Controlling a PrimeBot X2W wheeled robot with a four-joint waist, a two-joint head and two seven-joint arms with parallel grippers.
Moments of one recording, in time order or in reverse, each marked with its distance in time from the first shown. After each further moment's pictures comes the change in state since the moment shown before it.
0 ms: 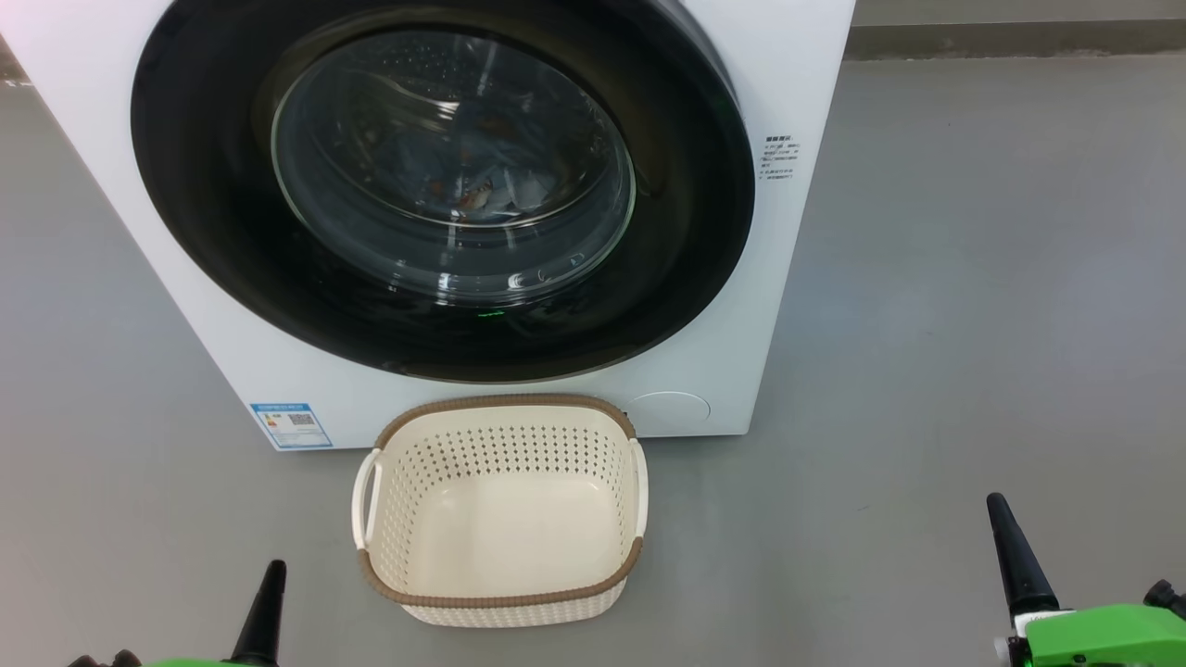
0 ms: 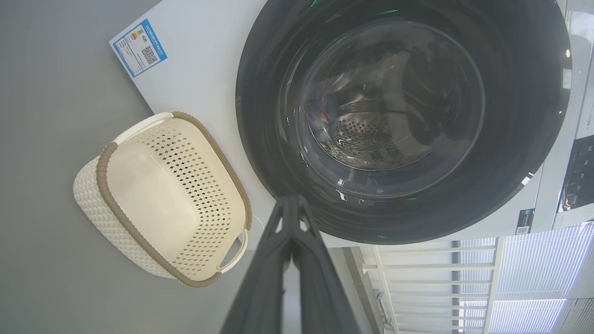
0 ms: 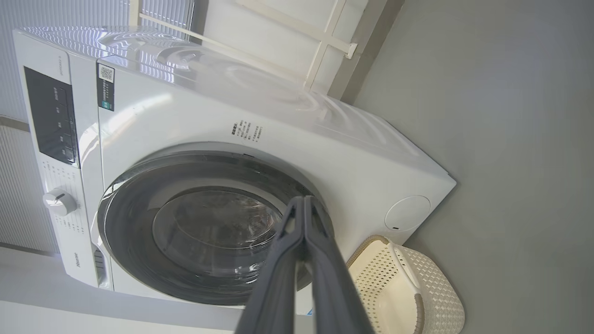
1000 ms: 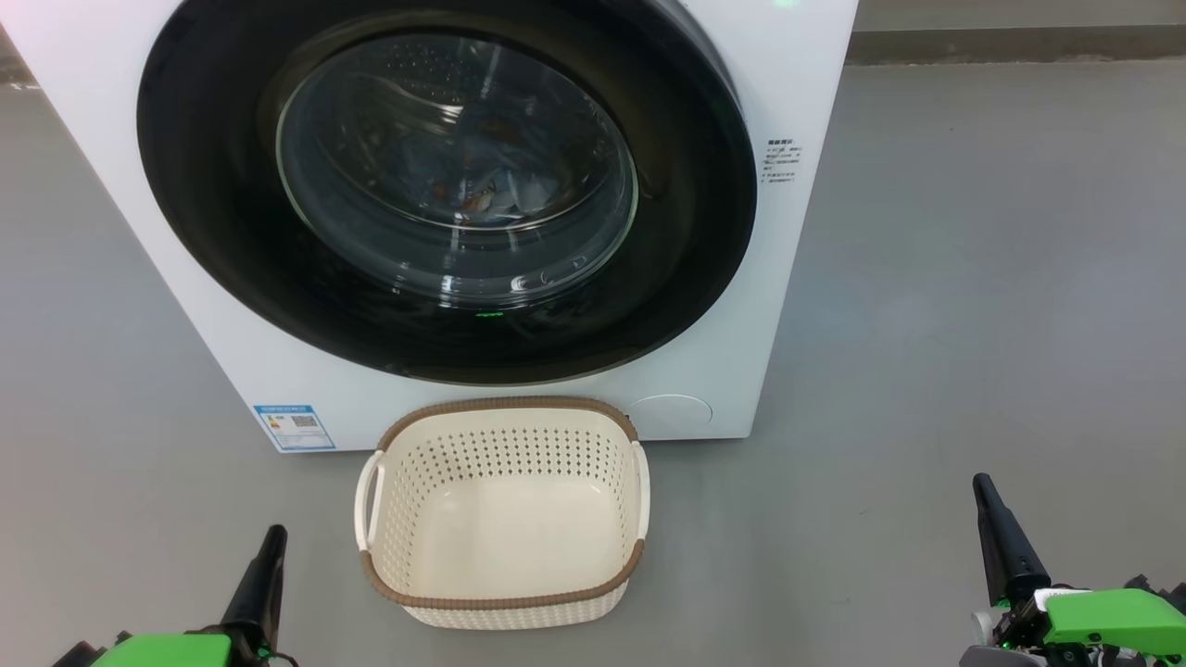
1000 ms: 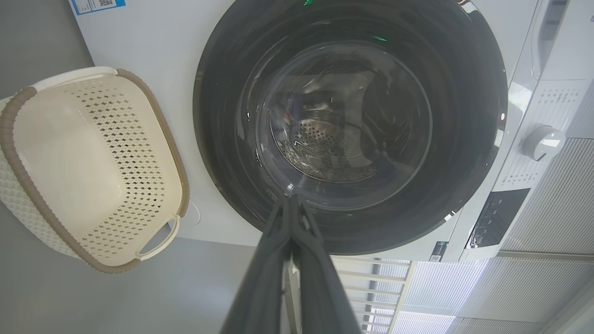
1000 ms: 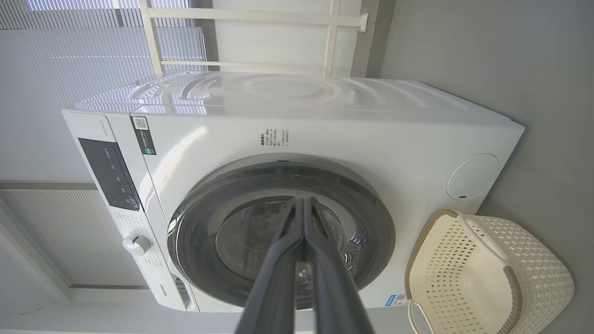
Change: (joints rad) left arm -0.057 0.001 0.023 0.024 -0.295 -0.010 0.079; right arm -0.051 0.009 0.003 0.036 0.321 -0.001 0.080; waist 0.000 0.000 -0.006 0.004
